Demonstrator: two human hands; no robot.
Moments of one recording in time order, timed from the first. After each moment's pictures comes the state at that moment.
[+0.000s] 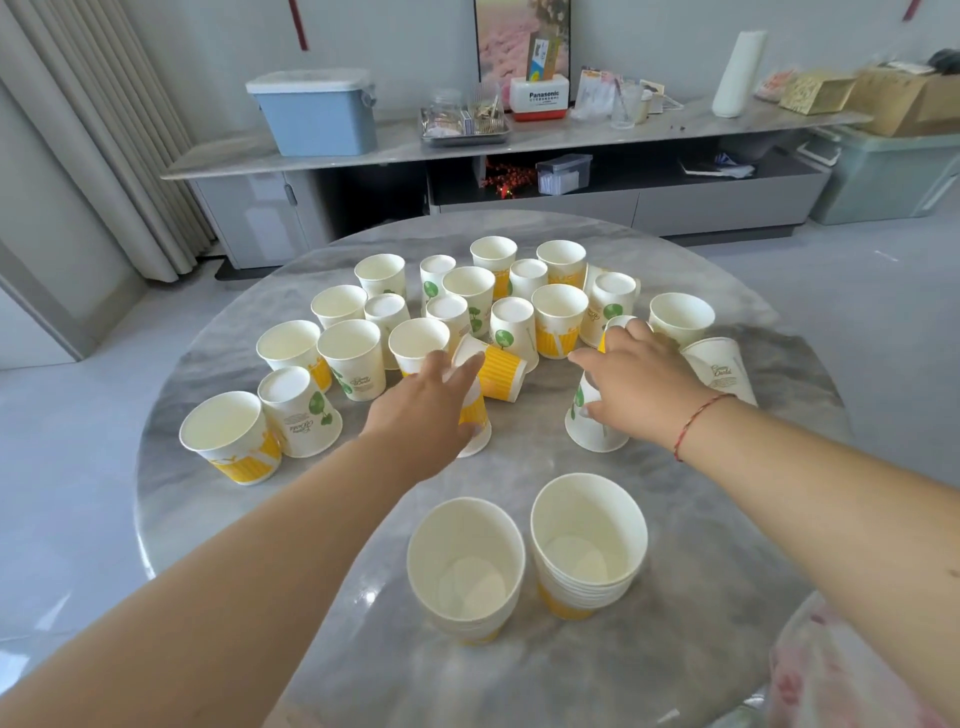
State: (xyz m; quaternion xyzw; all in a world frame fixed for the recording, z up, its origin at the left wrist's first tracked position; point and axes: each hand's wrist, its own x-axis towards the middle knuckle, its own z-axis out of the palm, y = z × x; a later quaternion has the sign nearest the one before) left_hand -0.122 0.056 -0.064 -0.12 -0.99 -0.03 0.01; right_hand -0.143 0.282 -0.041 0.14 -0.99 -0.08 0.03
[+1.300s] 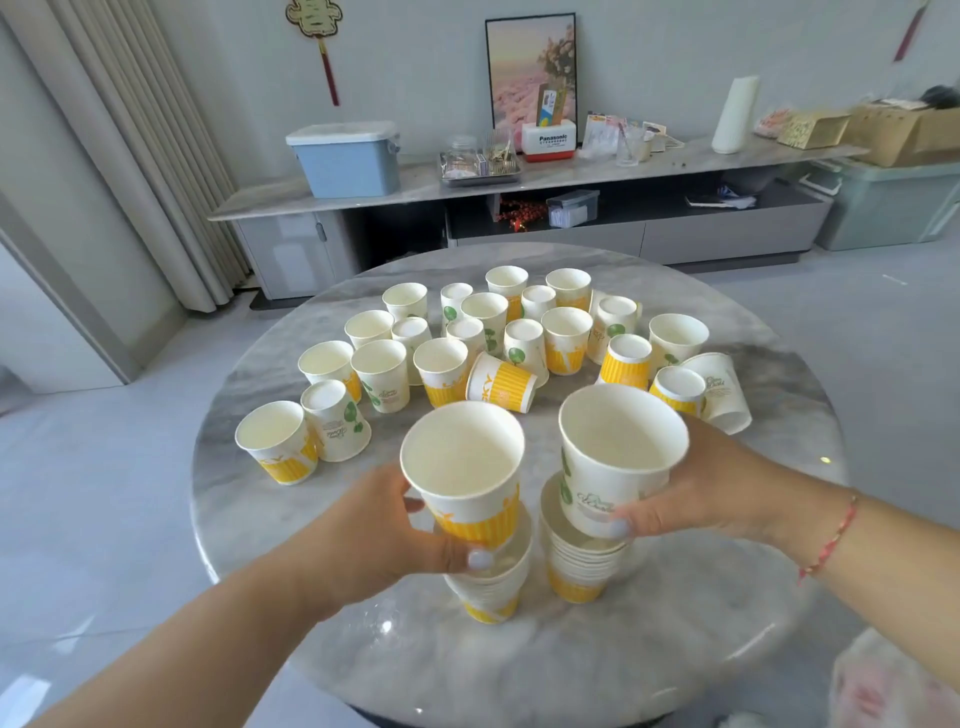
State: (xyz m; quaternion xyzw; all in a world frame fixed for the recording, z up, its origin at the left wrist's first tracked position) left_hand 0.006 0.022 -0.020 -0.09 -0.83 -0.53 -0.14; right_hand -0.023 0.294 0.000 0.28 -0.75 0.58 -0.17
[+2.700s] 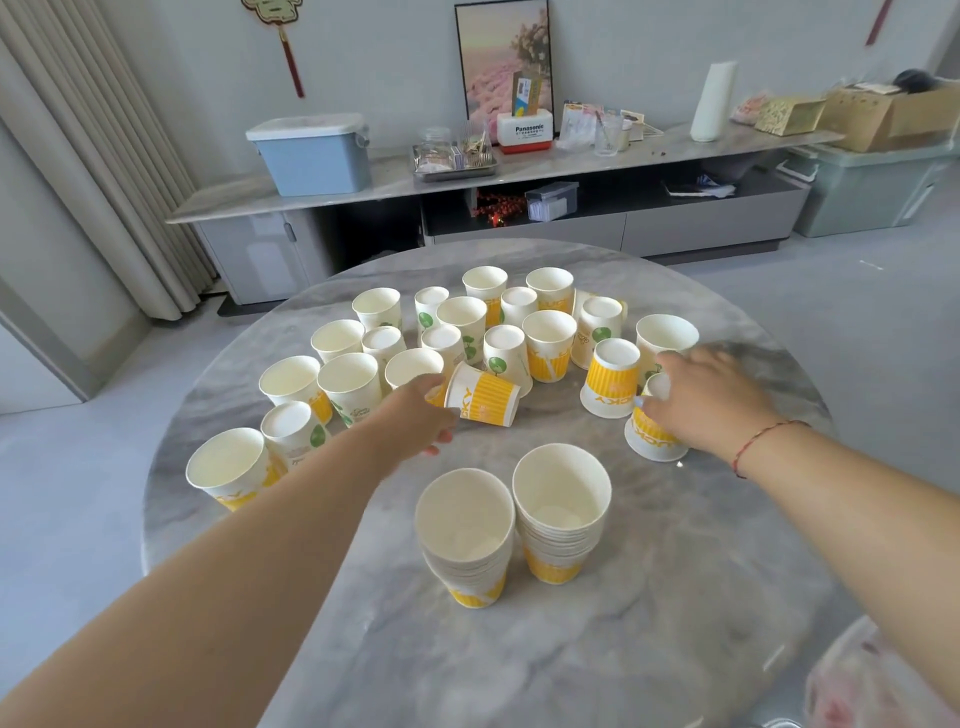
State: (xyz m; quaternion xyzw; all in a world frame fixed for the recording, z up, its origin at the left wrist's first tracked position) left_hand -0.151 0.052 -0.051 0.09 -0.85 -0.50 -0.14; right_hand -0.143 0.346 -0.048 -0.03 -1.00 0.03 0.02
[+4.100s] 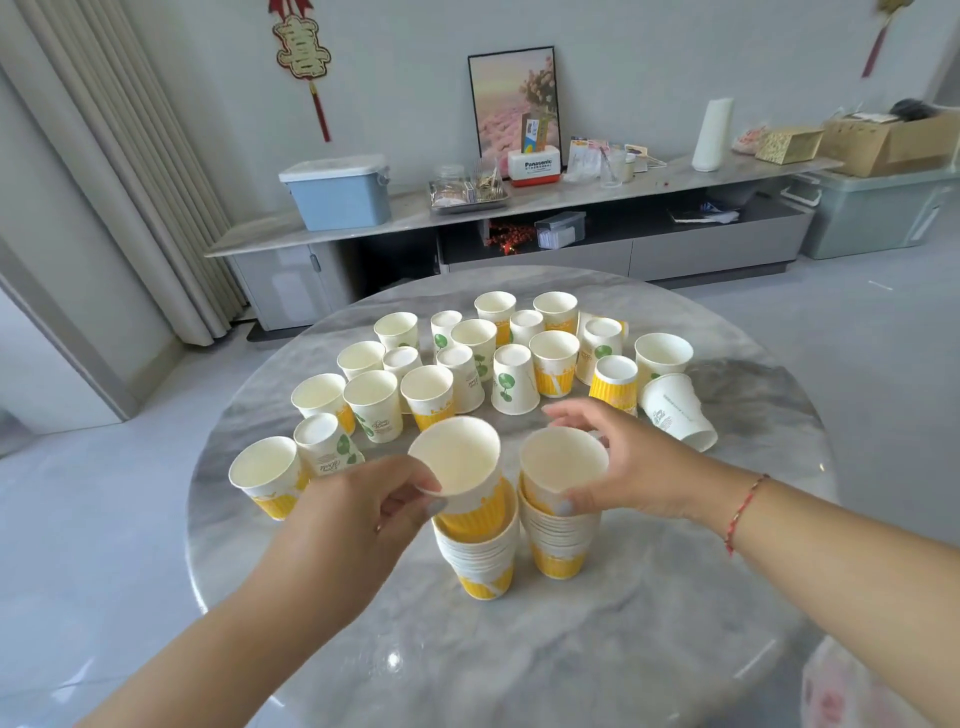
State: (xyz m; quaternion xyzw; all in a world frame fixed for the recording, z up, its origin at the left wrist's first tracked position) left_hand 0.014 0.028 0.013 -0.11 -0.94 -0.31 0.10; right_hand -0.060 0.283 -0.009 0.20 -0.86 0.45 -0.11
